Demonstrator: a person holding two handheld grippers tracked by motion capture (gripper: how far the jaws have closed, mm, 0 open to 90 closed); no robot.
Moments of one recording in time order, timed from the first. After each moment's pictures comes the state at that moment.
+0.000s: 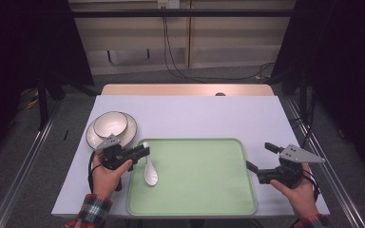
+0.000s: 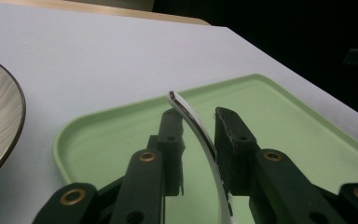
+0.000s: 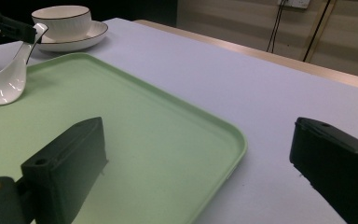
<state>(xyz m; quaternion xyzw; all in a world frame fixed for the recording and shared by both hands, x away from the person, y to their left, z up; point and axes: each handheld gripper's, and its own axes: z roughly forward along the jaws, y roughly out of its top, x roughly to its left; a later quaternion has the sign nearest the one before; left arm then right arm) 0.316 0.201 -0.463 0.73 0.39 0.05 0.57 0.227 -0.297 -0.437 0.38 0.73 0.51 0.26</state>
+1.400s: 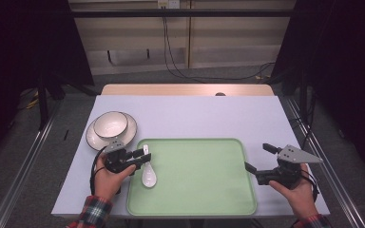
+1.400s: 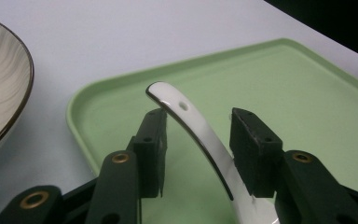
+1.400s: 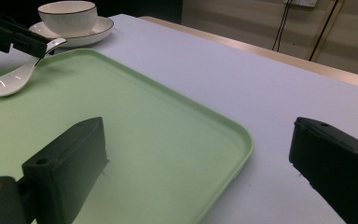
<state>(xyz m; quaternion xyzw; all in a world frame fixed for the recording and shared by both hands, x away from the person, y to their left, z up) 0.314 0.196 -0.478 0.76 0.39 0.07 0.51 0.226 -0.293 -0.438 0.38 0.73 0.50 0.25</state>
